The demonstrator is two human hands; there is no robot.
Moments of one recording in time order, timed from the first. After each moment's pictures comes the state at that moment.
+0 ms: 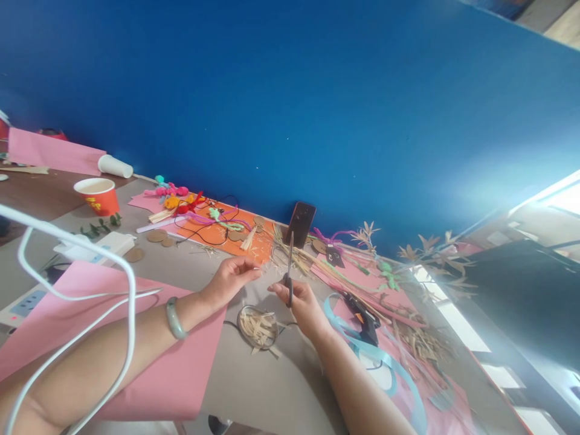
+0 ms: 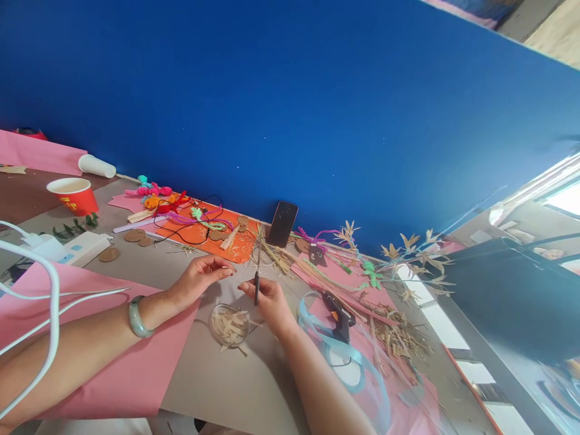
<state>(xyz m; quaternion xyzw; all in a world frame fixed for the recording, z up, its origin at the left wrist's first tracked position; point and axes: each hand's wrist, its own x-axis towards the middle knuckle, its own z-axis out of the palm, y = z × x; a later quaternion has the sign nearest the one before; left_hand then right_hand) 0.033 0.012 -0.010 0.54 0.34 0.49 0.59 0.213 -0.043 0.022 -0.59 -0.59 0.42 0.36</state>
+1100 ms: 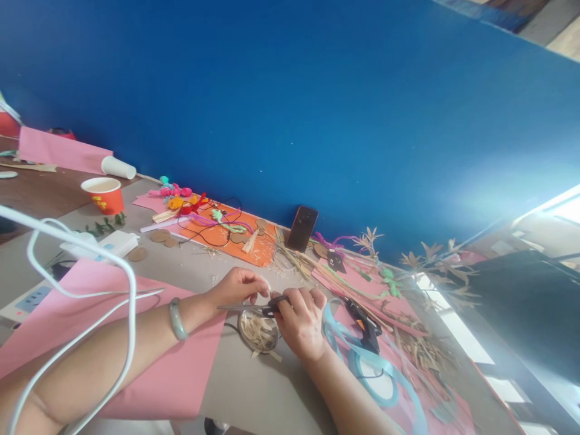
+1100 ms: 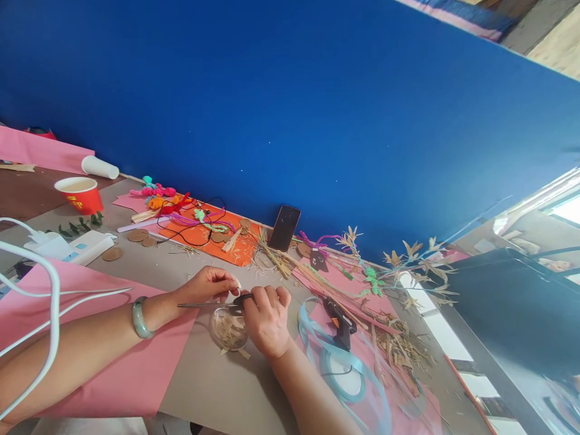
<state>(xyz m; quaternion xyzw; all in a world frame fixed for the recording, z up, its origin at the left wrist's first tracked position) 0.037 0.012 -0.015 0.57 0.32 0.35 0.67 0.210 -0.062 0.008 -0.50 -0.81 -0.22 0.23</state>
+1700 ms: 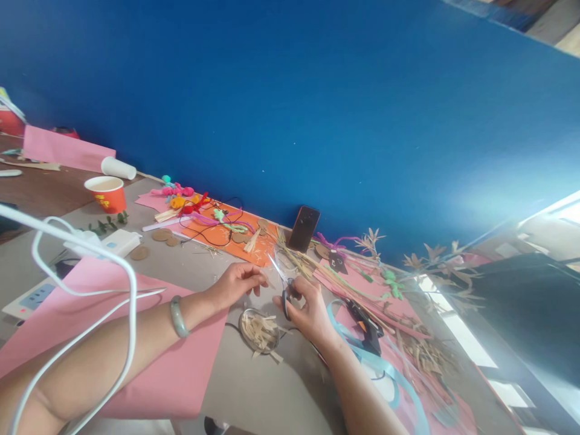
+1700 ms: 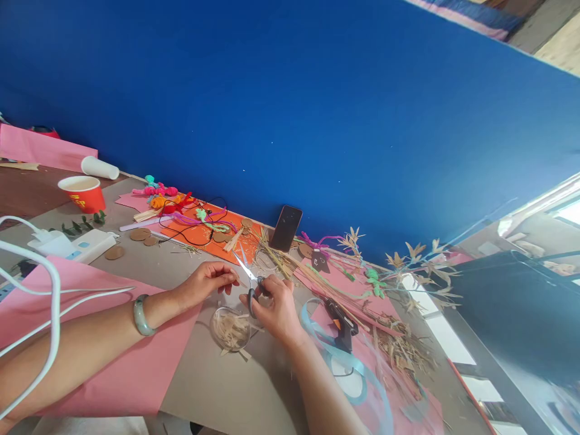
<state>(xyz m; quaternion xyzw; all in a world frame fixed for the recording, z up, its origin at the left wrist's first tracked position) 0.031 0.012 -0.007 0.60 0.30 0.40 0.63 0.224 -0.042 0.020 -0.58 -0.76 0.04 0.28</state>
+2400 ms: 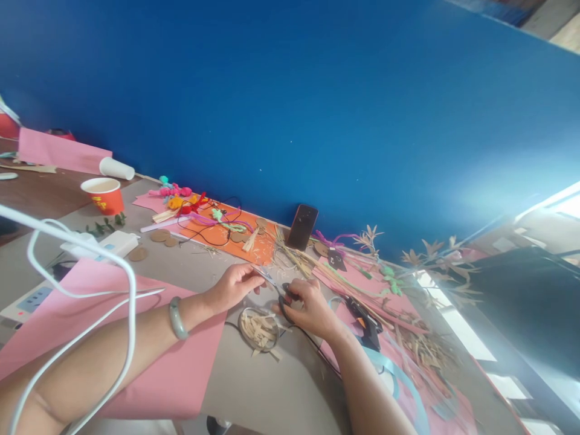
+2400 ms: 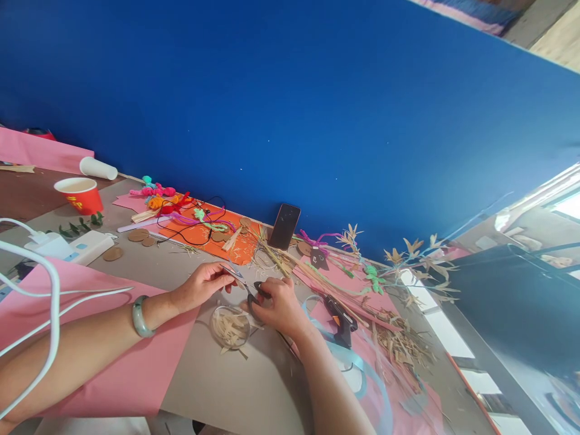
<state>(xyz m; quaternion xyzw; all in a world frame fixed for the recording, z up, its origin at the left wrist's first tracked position) 0.031 0.008 -0.008 0.64 0.30 0.41 0.57 0.240 -0.036 0.027 -0.55 -0.81 0.12 0.15</state>
